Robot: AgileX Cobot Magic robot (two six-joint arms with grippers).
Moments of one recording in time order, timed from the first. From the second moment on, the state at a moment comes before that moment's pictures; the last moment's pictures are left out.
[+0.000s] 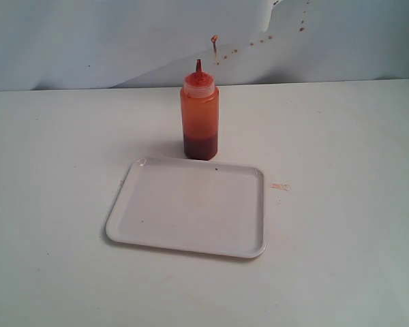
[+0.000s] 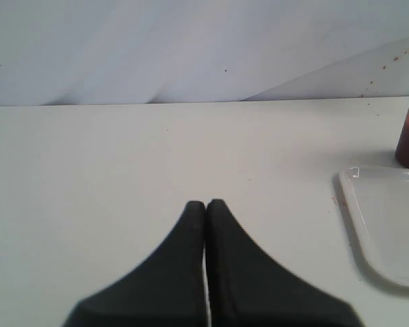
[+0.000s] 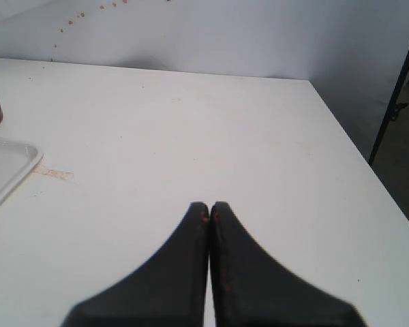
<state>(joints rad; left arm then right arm) -0.02 0.00 0.00 0.13 0.31 -0.12 -0.05 0.00 0.00 0.04 0.35 -0.15</state>
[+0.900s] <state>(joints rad) -0.02 0.00 0.00 0.13 0.31 -0.12 -0.05 0.00 0.00 0.04 0.35 -0.15</state>
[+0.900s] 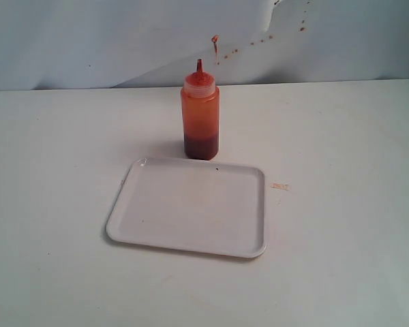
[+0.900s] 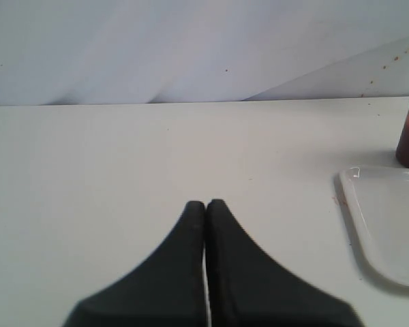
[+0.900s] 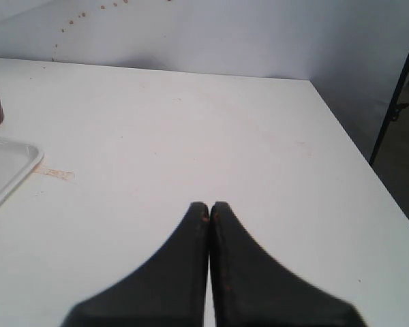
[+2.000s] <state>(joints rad) -0.02 0.00 0.00 0.24 0.05 -0.11 -0.05 0.00 0.00 0.04 0.35 -0.15</state>
